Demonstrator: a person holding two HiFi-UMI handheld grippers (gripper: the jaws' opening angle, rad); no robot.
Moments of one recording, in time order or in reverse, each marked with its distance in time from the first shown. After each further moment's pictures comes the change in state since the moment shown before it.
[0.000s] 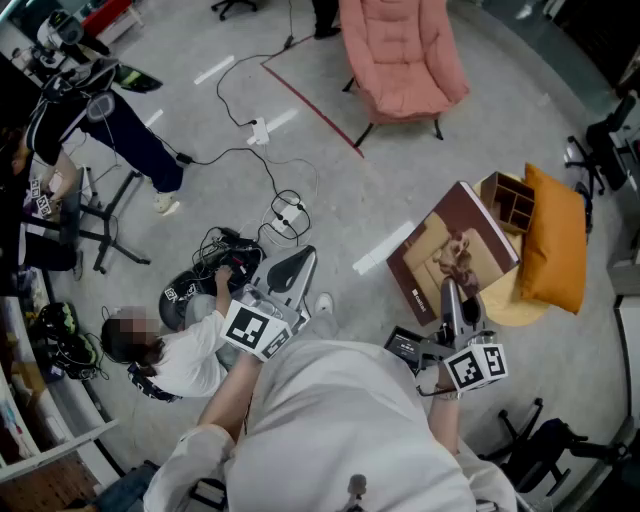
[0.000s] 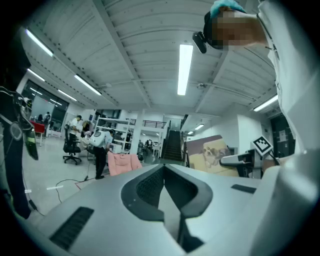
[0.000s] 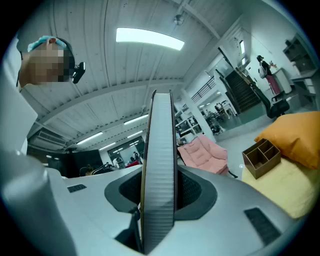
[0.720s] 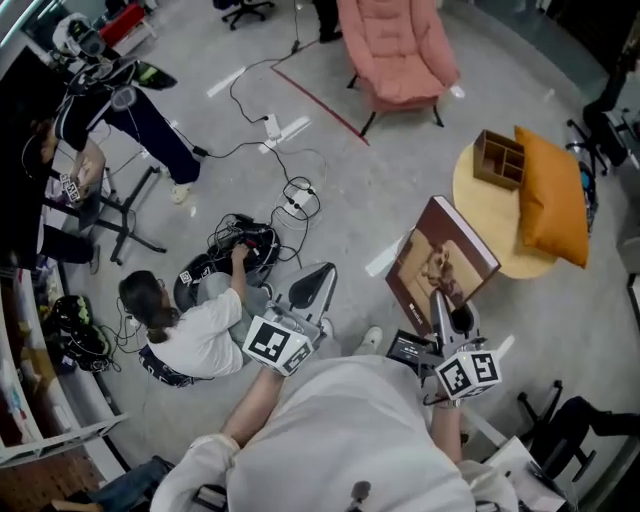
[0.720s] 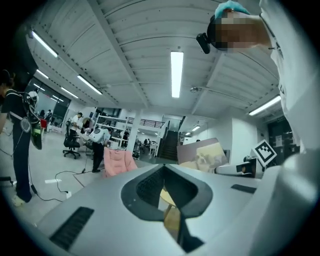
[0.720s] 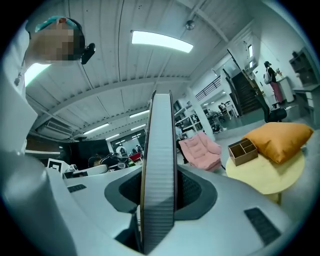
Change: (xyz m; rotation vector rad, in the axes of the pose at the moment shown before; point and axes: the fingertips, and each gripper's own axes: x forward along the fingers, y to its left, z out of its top) left arm -0.142 -0.166 -0.019 -0.055 0.014 -0.036; right arm -0.201 0.066 -0.066 -0.086 0.078 -0.019
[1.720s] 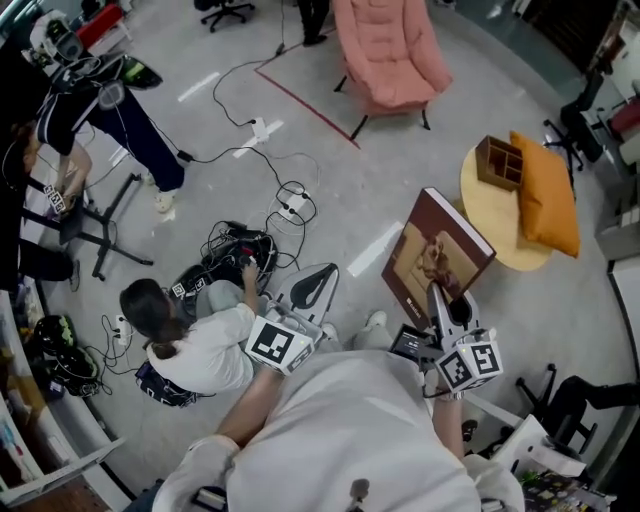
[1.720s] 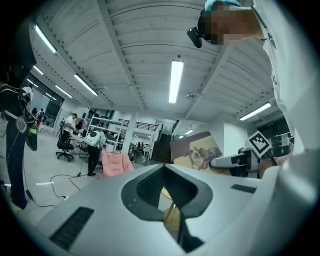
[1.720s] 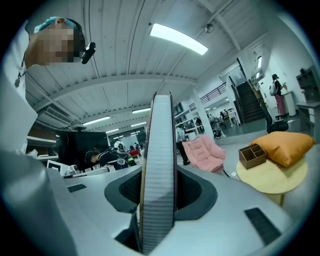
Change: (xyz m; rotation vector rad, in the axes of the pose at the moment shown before) left arm -0.069 0.100 0.009 0.007 -0.033 -0.102; right arm 0.064 0.121 -0.022 -0.094 -0.011 -0.046
